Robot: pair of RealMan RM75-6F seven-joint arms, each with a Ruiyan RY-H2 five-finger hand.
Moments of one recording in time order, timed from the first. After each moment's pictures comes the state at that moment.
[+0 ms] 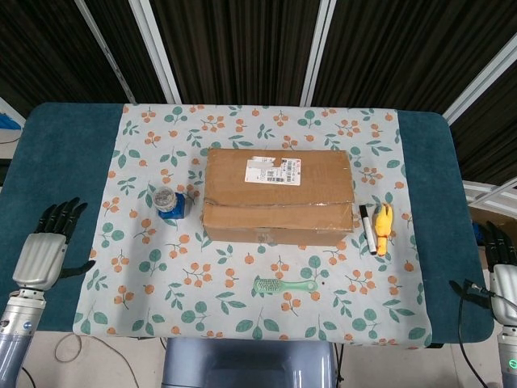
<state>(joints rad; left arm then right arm) -0.25 -1.17 -0.10 -1.71 1.44 1.35 0.14 0.04 -1.16 0.13 -1.52 -1.42 1.52 0.15</state>
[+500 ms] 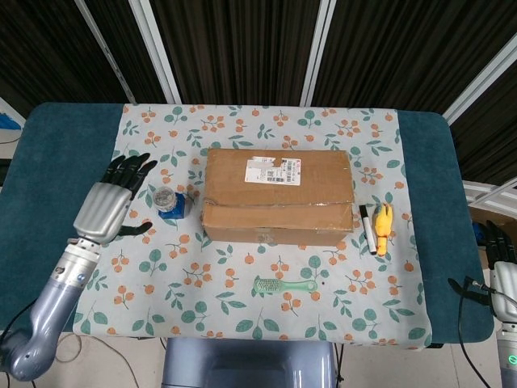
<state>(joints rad) -0.57 -1.15 -0.32 -1.93 1.18 1.11 0.40 0.05 -1.16 0.14 -1.53 -1.39 1.49 0.18</state>
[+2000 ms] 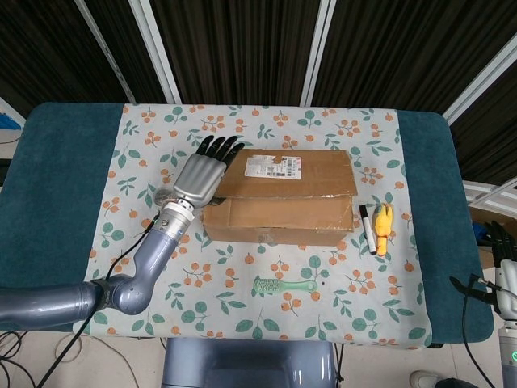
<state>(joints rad) -1.07 -1.47 -0.34 -1.60 0.77 1.01 0.64 0.05 -1.14 0.17 -1.56 -1.32 1.43 0.25</state>
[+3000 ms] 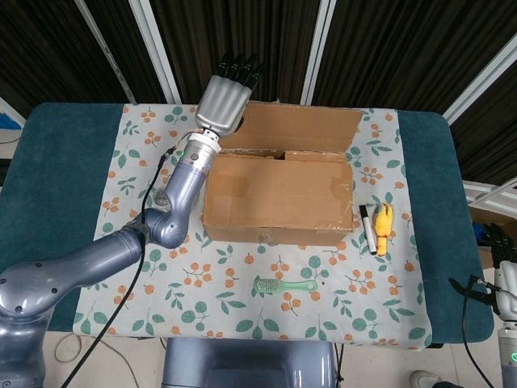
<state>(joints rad) -1.40 -1.62 -0.44 -0.93 0.80 0.82 0.64 0.05 -1.14 0.17 -1.58 -1.31 1.42 0.24</state>
